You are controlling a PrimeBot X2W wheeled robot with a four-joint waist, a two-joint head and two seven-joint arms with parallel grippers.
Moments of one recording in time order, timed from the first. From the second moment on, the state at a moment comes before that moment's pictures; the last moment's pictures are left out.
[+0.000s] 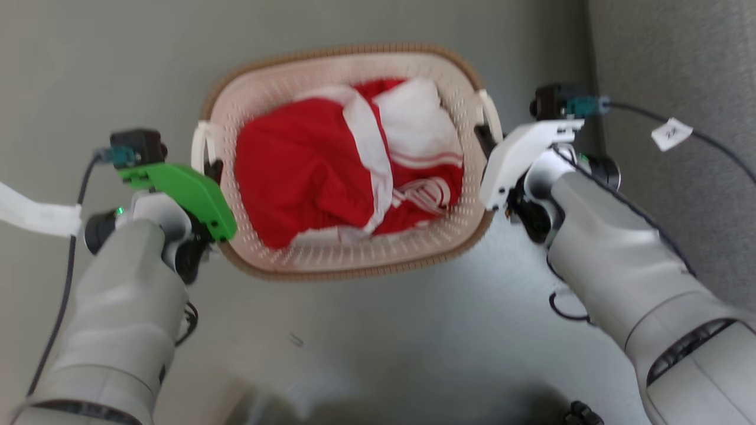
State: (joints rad) left arm -0.86 0.05 -0.43 1.15 -0.72 -0.13 0.00; right arm -0.91 -0.01 0.74 1.14 0.84 0.01 -0.05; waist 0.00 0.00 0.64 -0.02
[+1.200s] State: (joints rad) left arm -1.09 0.09 -0.43 1.14 -0.69 -0.13 -0.11; right arm -1.15 -0.02 0.75 1.15 0.77 -0.01 -0.19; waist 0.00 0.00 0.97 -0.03
